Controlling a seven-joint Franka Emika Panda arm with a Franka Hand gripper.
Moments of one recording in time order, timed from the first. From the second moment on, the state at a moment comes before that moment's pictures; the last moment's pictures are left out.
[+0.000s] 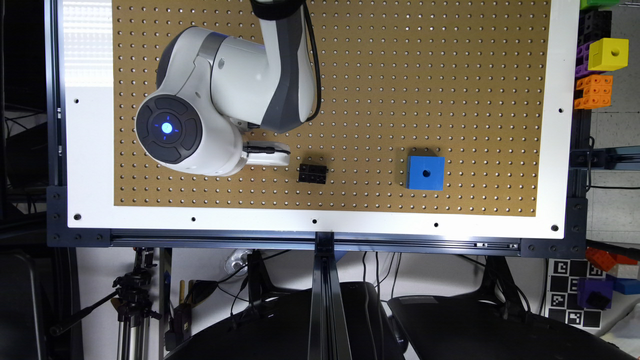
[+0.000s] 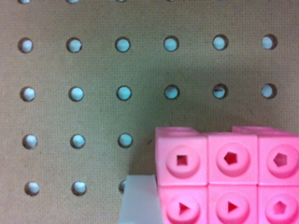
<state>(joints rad) -0.25 0.58 0.02 -1.96 -0.01 2.60 0.56</state>
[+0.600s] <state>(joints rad) -0.25 0.41 0.02 -1.96 -0.01 2.41 0.56</state>
